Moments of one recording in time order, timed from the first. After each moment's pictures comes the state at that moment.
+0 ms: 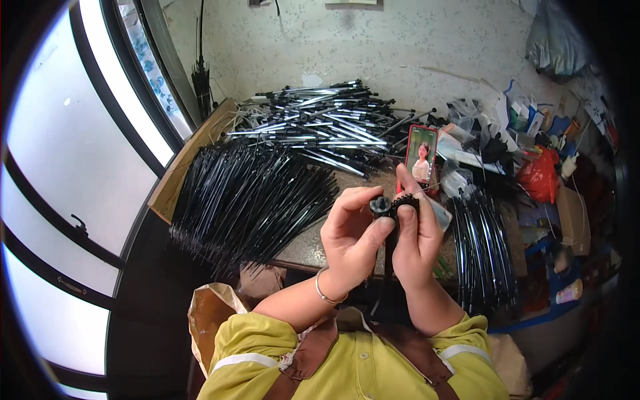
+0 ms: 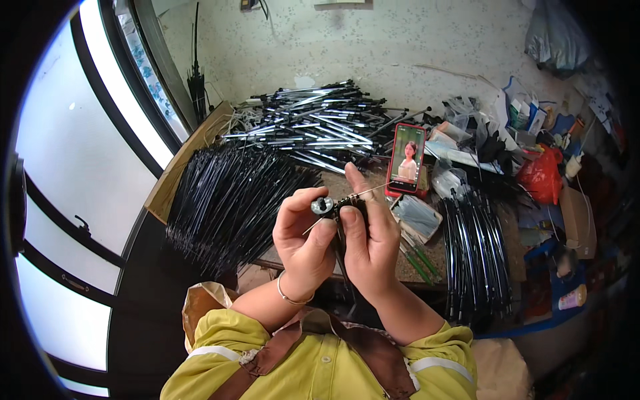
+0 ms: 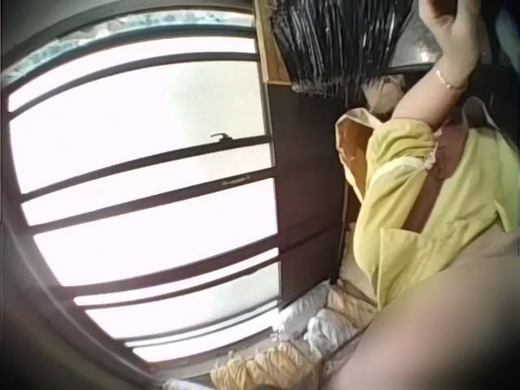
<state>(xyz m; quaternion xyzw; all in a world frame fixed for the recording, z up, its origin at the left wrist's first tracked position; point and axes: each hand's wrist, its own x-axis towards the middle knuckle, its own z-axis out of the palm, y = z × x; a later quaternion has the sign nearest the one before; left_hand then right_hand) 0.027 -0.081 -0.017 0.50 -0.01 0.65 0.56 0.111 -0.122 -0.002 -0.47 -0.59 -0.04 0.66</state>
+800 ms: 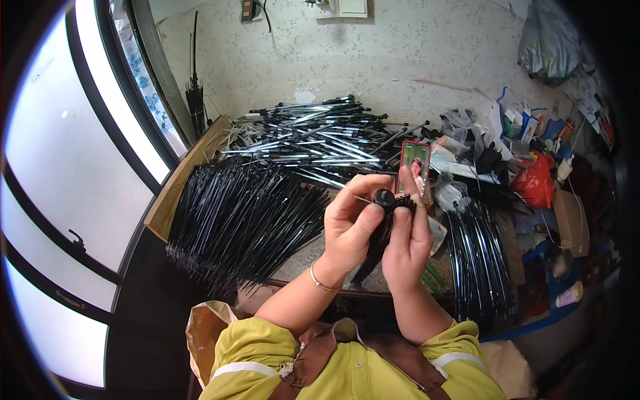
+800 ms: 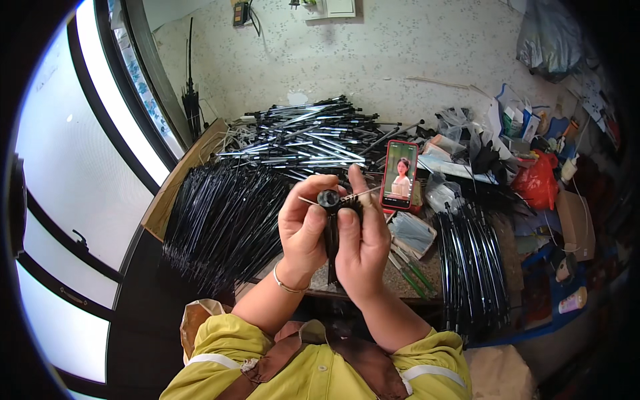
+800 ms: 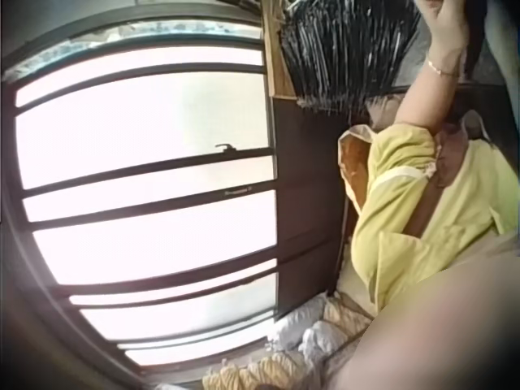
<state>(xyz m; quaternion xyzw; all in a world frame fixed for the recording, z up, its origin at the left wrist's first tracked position) 0.048 -0.037 0.003 0.62 -0.05 0.58 0.52 0.117 -0.097 0.003 -0.42 -0.53 -0.05 0.74</state>
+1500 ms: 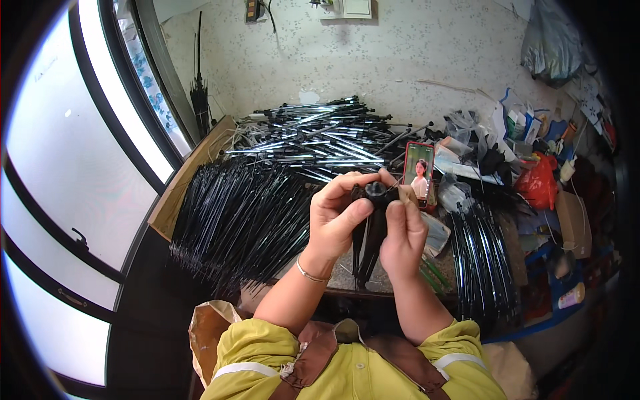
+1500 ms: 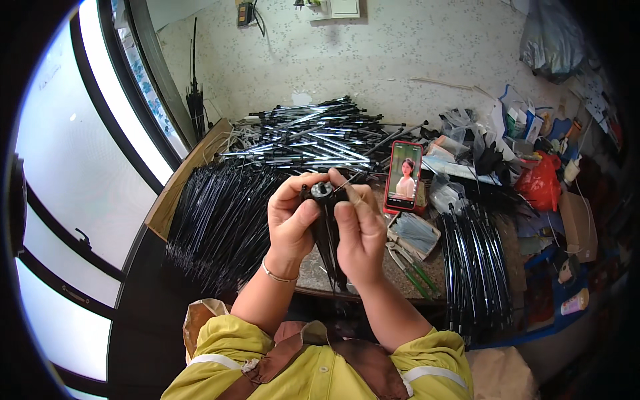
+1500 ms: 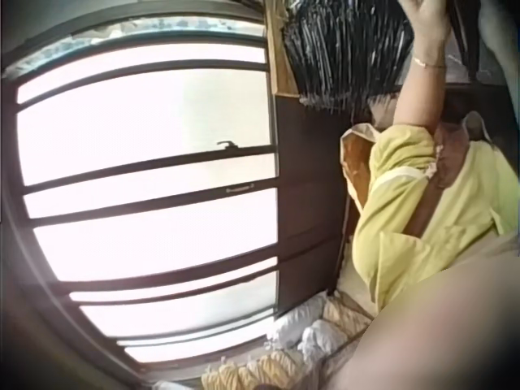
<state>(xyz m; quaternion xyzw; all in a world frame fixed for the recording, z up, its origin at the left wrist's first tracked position) 0.031 -0.024 0.008 0.58 -0.05 0.57 0.58 0.116 -0.080 -0.005 -0.36 -0.51 0.07 0.78</state>
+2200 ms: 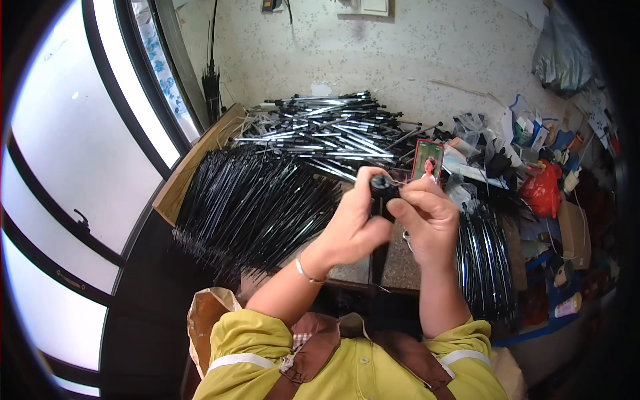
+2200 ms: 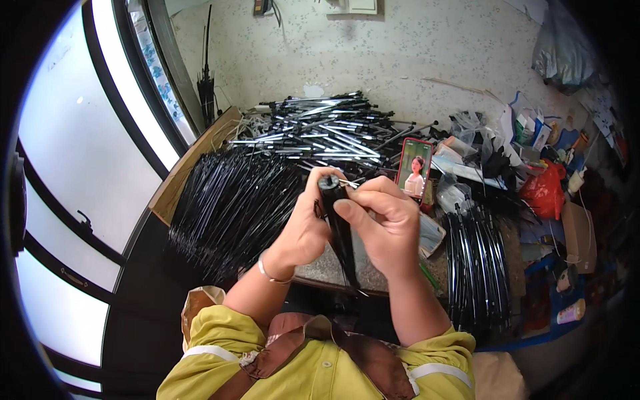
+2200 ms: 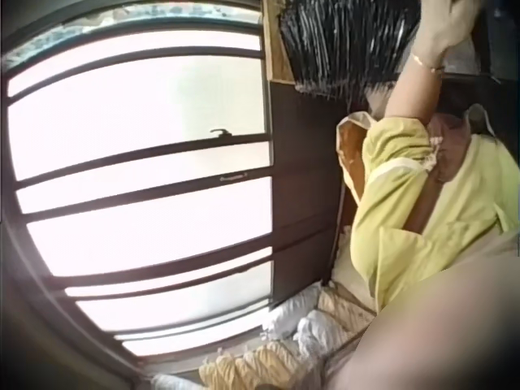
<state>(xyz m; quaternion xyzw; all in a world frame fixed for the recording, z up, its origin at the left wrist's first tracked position) 0.007 -0.039 0.017 0.69 0.04 0.47 0.54 0.129 -0.112 0.024 -0.40 -0.61 0.09 0.68</state>
